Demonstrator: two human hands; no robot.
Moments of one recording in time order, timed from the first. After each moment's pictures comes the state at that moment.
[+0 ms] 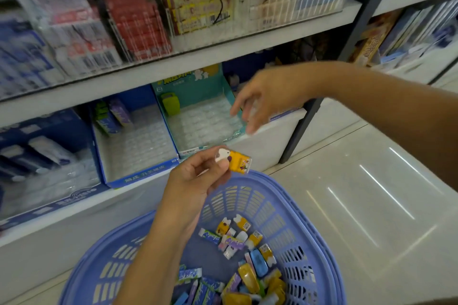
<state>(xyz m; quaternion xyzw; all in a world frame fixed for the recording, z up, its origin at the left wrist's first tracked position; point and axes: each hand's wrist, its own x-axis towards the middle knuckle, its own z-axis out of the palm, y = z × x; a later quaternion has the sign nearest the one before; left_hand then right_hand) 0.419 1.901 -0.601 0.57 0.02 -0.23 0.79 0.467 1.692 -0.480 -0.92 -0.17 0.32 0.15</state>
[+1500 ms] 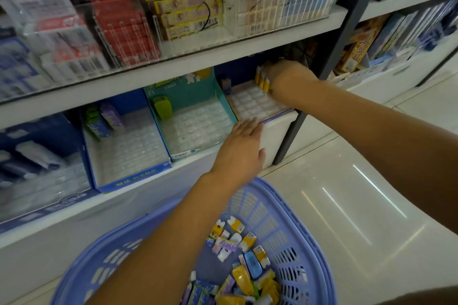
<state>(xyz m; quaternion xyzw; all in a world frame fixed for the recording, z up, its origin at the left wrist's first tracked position) 0.459 1.809 -0.614 0.90 -0.39 -0.06 0.19 0.511 1.654 -0.533 -0.98 0.06 0.09 -0.15</state>
